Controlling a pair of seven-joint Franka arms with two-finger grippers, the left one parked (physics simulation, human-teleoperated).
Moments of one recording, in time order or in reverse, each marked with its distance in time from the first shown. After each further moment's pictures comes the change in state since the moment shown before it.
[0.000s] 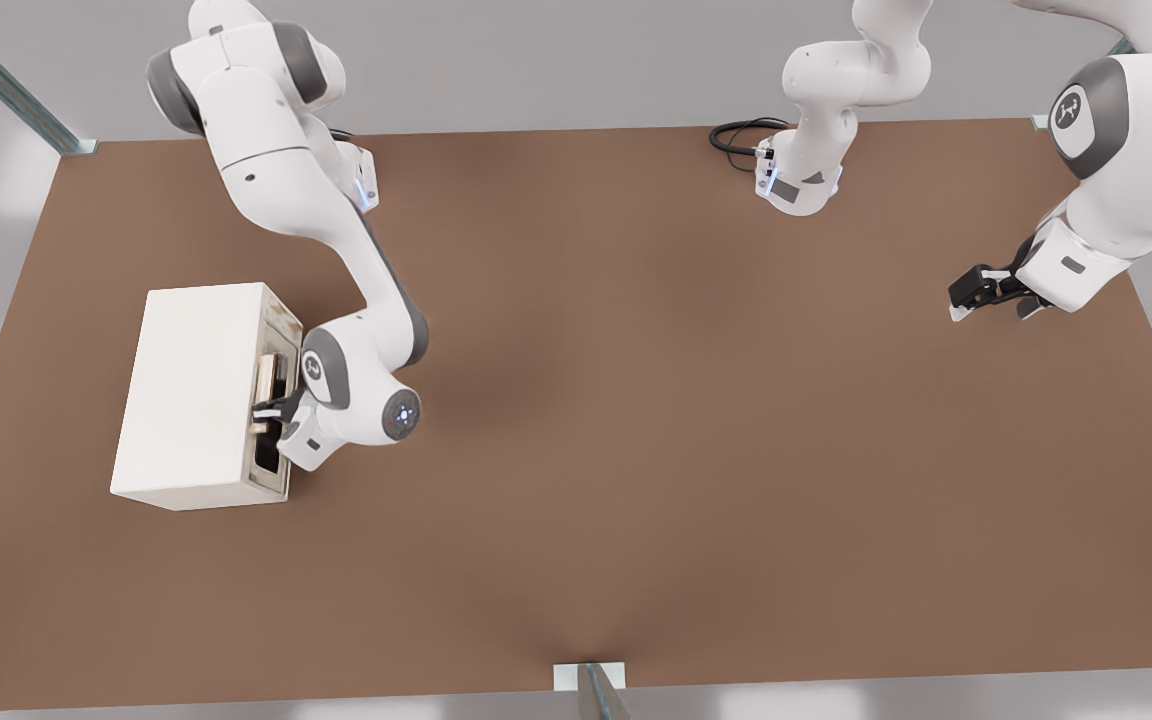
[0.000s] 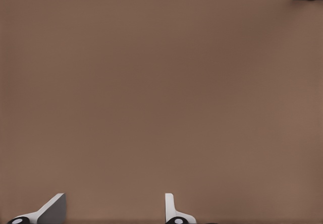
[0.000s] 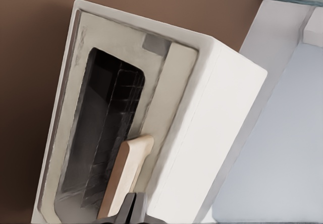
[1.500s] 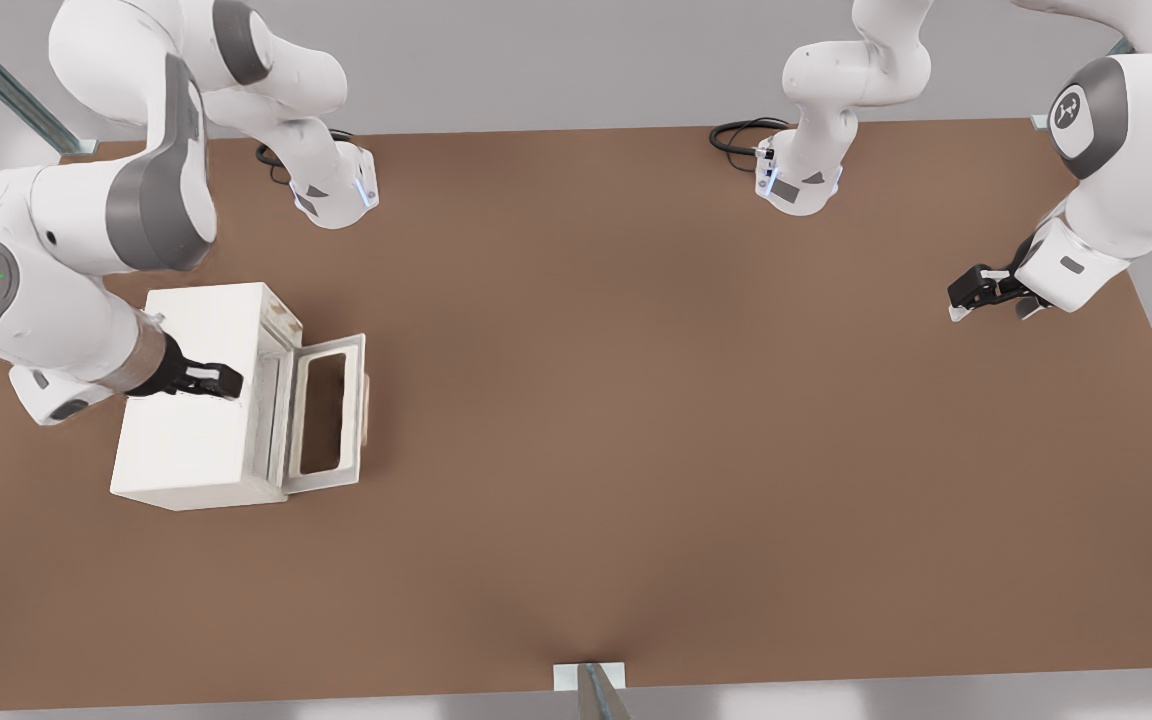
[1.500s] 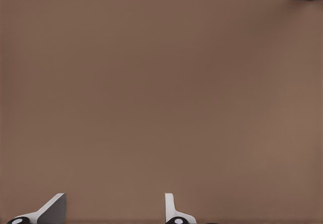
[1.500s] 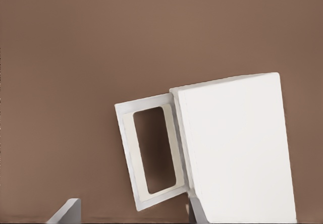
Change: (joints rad) arm -0.287 -0.231 0.038 0.486 0.728 -0.137 -0.088
